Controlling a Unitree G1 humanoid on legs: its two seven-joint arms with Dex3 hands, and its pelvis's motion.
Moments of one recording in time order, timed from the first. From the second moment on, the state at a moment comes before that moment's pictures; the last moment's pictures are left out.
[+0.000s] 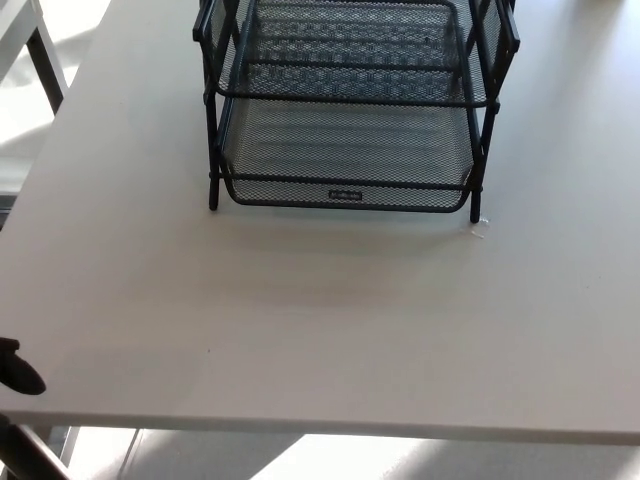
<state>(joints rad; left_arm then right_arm) 0.20 0.96 0.10 0.18 0.33 -0.53 -0.10 -0.10 -1.04 -0.39 0.43 -0.15 -0.07 0.00</state>
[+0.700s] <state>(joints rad) 0.20 0.96 0.10 0.19 0.34 -0.54 -0.11 -0.55 -0.74 0.09 -0.11 -0.30 0.01 0.04</state>
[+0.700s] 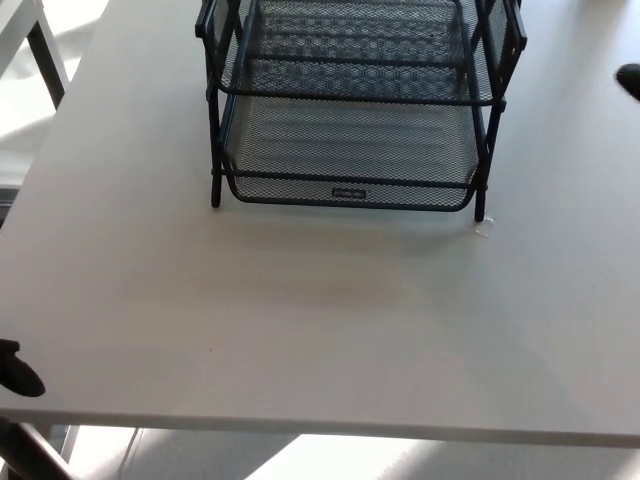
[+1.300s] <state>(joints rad) 0.19 0.96 0.10 0.19 0.34 -0.55 -0.11 -0.71 -0.52 0.36 -0.04 -0.49 0.05 0.08</state>
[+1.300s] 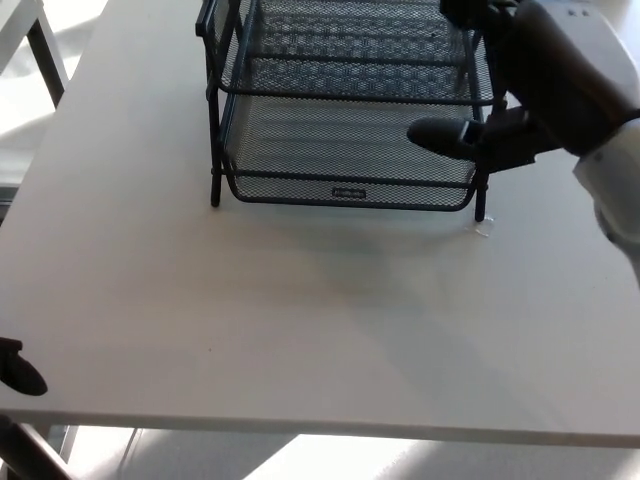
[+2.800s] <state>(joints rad) 0.15 0.96 0.09 0.17 0.35 -0.56 -0.13 -1.04 -0.33 0.62 0.89 -0.85 0.05 -0.29</state>
